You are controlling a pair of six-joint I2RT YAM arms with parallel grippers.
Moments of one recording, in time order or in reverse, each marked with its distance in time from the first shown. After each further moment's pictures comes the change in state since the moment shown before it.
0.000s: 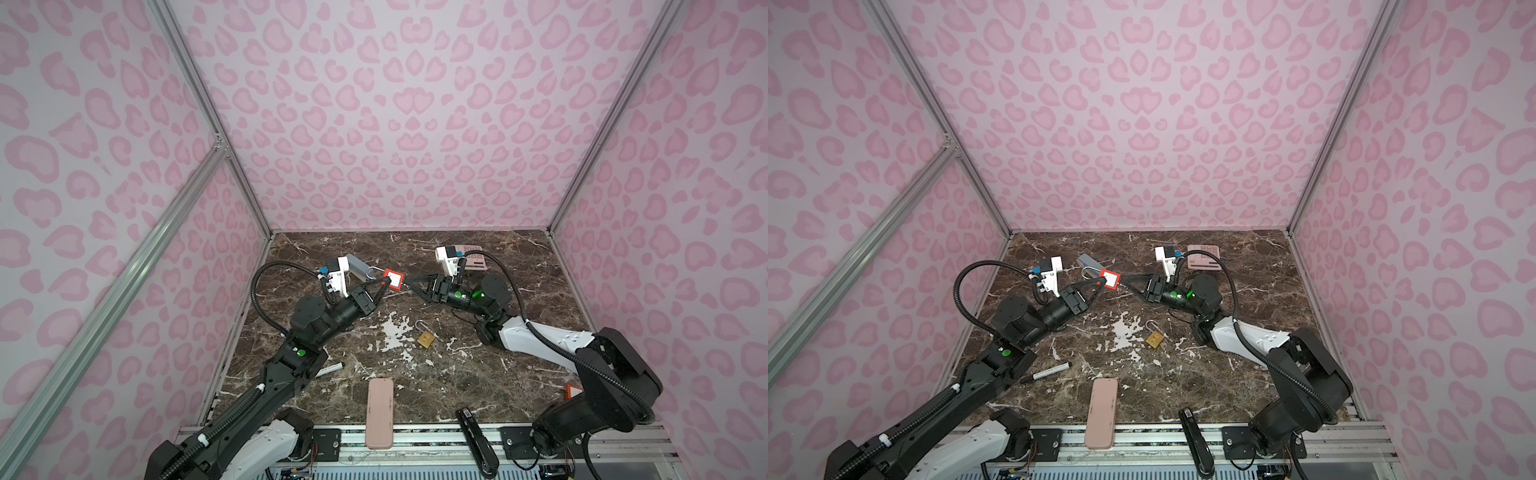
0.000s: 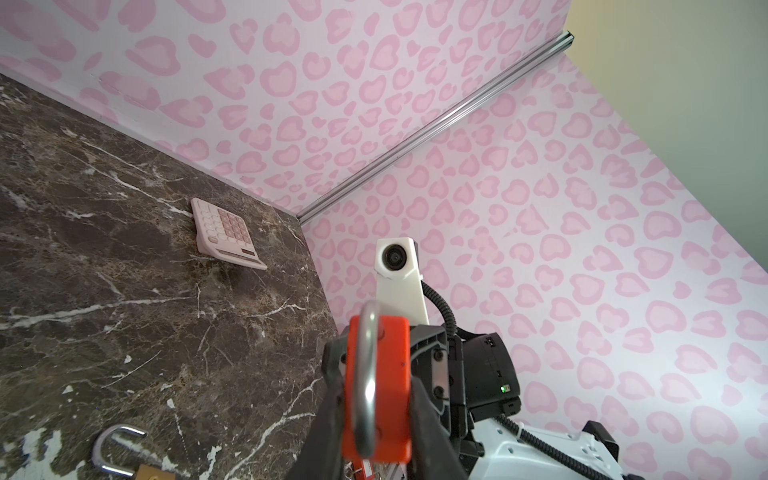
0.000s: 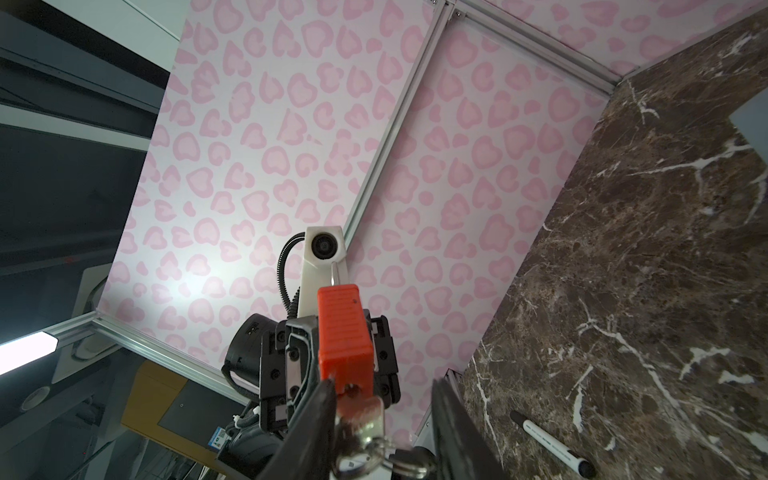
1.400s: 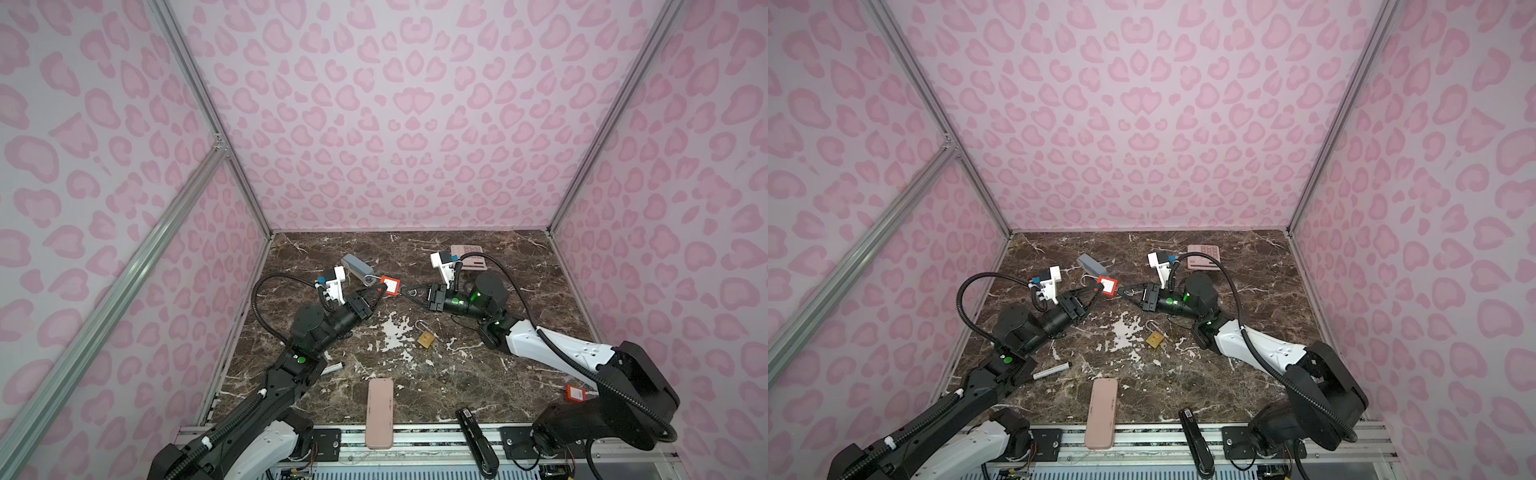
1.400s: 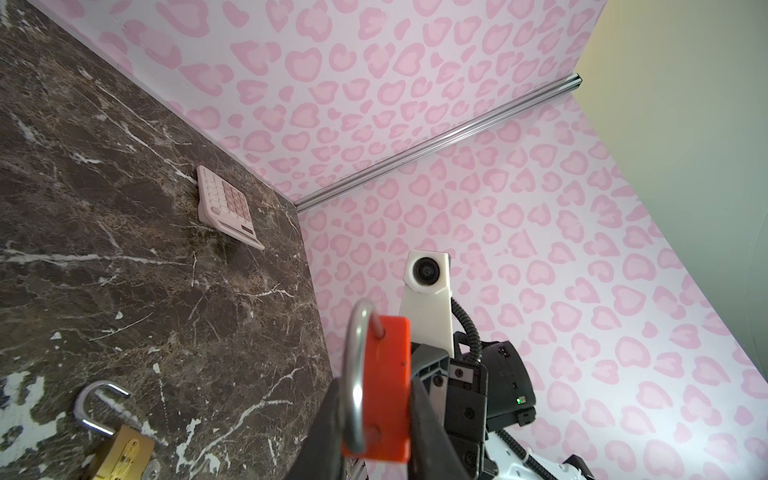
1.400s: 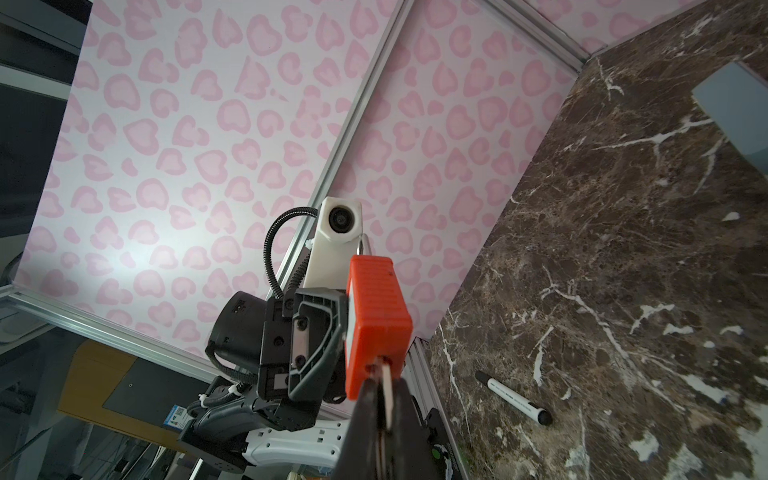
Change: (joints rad) left arm 0.032 -0.034 -0.101 0.060 -0.003 -0.149; right arm 0.041 -0.105 0.017 -0.292 0.010 -0.185
